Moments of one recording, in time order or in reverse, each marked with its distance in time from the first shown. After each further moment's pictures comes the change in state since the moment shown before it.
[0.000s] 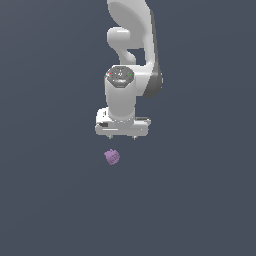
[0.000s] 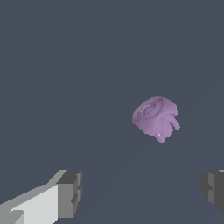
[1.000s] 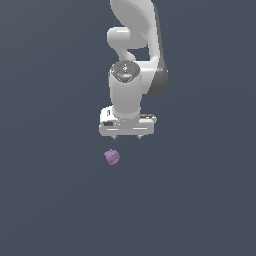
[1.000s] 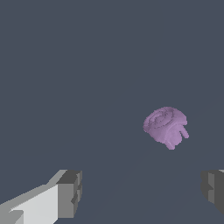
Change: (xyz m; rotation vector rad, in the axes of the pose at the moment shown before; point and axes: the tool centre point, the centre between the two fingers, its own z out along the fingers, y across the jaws) arm 0.010 -0.020 -0.016 0.026 0.029 -0.032
